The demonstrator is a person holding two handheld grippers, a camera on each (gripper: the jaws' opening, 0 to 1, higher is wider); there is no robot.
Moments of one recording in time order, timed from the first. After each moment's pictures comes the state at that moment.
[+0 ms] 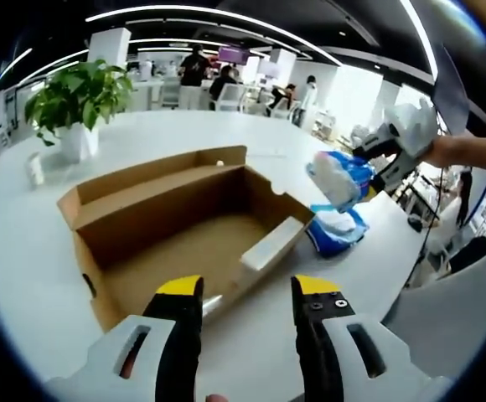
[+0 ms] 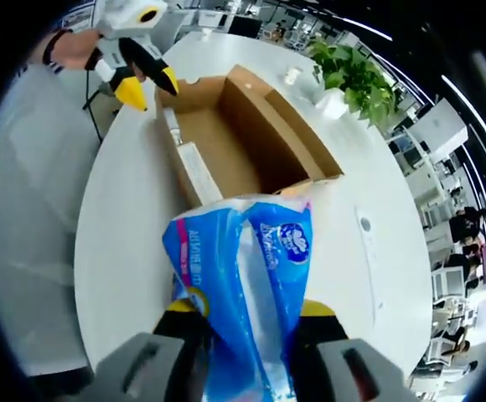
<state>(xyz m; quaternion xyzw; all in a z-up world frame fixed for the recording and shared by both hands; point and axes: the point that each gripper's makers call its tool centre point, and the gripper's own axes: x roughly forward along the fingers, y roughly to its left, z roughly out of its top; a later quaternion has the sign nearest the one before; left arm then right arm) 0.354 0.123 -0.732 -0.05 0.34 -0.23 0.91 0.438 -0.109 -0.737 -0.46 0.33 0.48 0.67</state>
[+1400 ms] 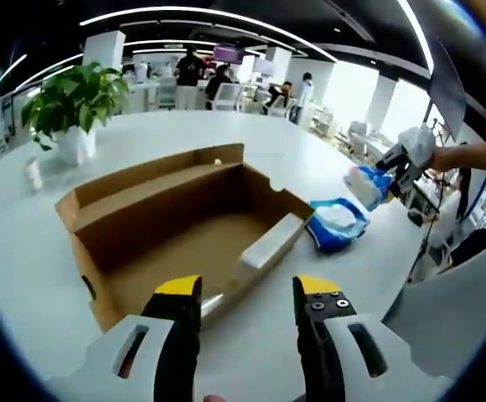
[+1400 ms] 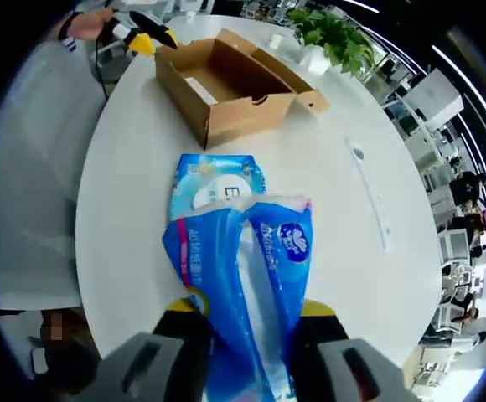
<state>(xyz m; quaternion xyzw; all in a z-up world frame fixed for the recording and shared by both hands) 0.350 0.121 -0.734 -0.04 0.34 -0.23 0.91 0.421 -0.240 -0.762 -0.46 0.39 0.44 0.67</state>
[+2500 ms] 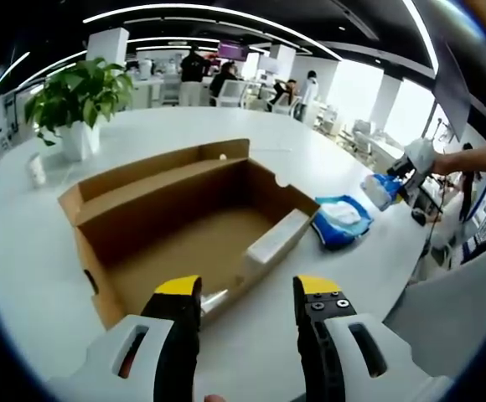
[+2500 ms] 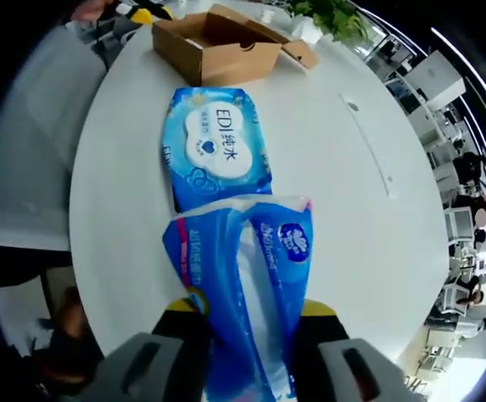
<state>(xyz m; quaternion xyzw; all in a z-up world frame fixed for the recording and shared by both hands) 0.350 0.129 -0.740 -0.04 0.35 -0.22 0.91 0.417 -0.321 -0.786 -0.46 0.44 0.42 0.65</state>
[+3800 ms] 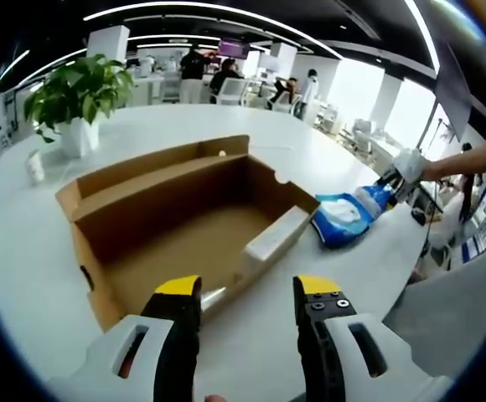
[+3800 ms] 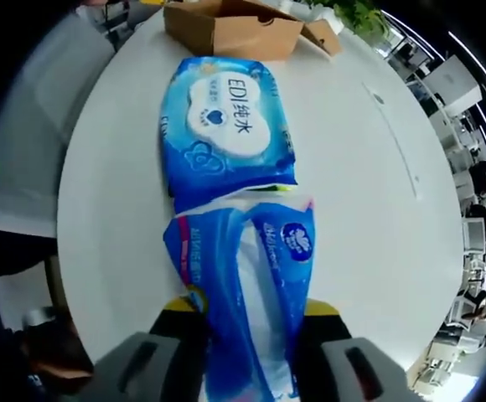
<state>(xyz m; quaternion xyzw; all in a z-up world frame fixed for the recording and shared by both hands) 0.343 0.118 -0.739 -0.04 0.35 -0.22 0.91 0.421 -0.320 -0.833 -0.47 0.45 0.45 0.62</state>
